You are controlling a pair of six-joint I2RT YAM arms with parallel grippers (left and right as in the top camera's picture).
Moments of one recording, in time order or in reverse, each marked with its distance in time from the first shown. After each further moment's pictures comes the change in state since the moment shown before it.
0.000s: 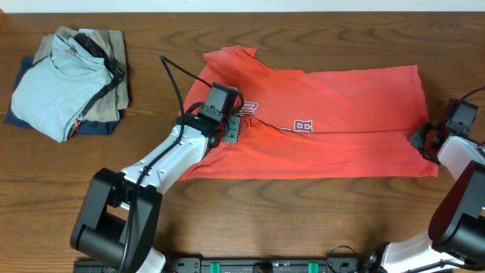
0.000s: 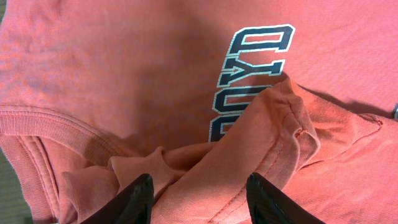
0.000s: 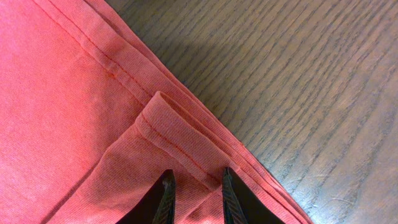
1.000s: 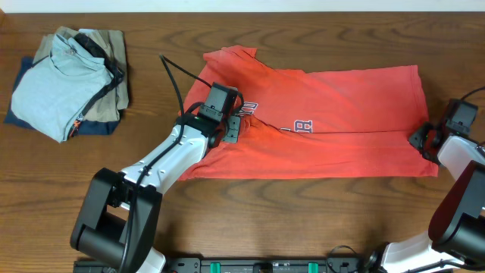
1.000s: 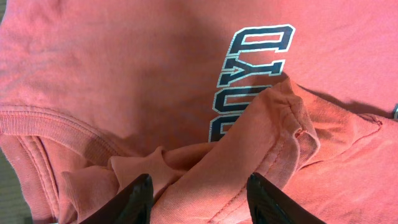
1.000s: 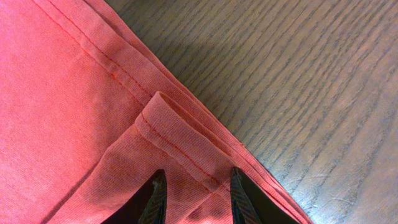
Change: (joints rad) left arm 0.000 0.000 0.000 0.000 0.000 0.000; right arm 0.000 0.000 0.000 0.000 0.000 0.000
